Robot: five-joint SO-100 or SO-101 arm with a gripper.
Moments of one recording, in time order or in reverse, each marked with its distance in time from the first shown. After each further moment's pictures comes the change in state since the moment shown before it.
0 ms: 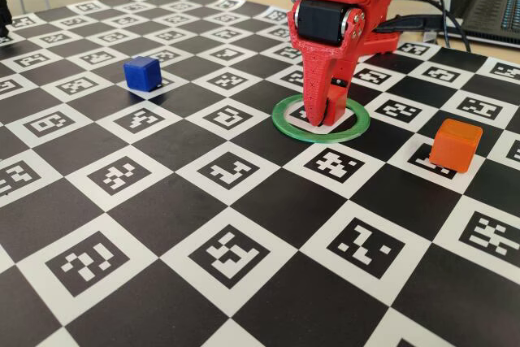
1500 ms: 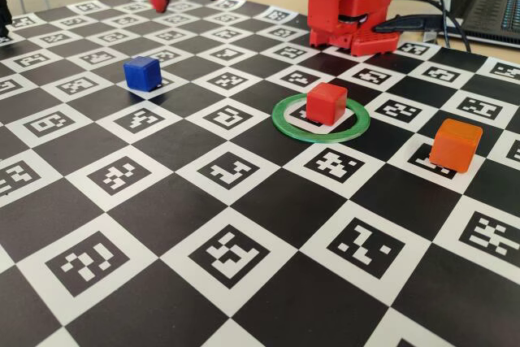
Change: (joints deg) arm 41.9 -6.1 -35.8 31.1 -34.7
